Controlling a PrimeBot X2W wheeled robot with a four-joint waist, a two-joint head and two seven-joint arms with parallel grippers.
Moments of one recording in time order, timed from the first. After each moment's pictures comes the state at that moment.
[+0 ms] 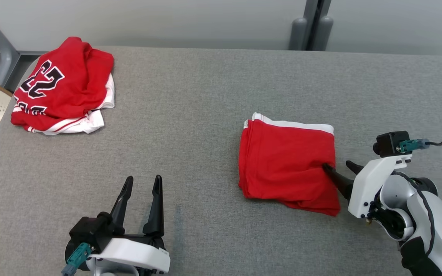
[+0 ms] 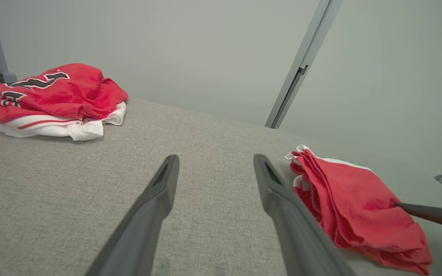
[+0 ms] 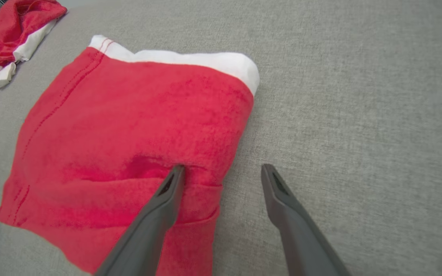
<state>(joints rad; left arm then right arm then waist) -0.05 0.05 -0.24 0.17 -0.42 0.05 -0.26 -0.48 -0.24 0.33 0.55 0.61 0.13 0.36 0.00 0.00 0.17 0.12</state>
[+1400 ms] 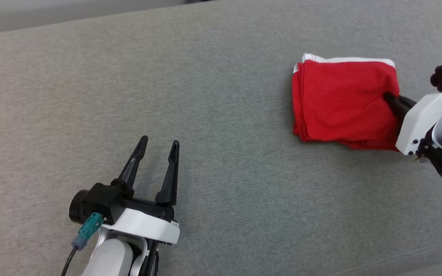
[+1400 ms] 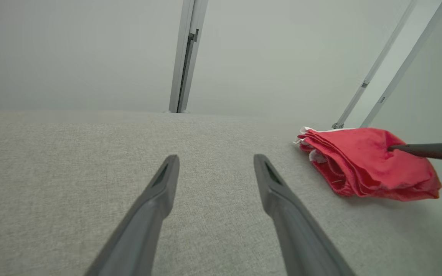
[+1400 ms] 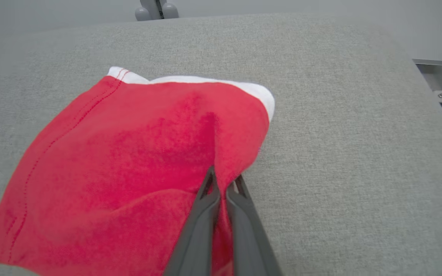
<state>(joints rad) -0.19 0.06 -0.28 0.15 -0.31 0.00 -0.26 -0.79 -0.44 0.50 0.70 0.72 0.13 0.23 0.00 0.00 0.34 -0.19</state>
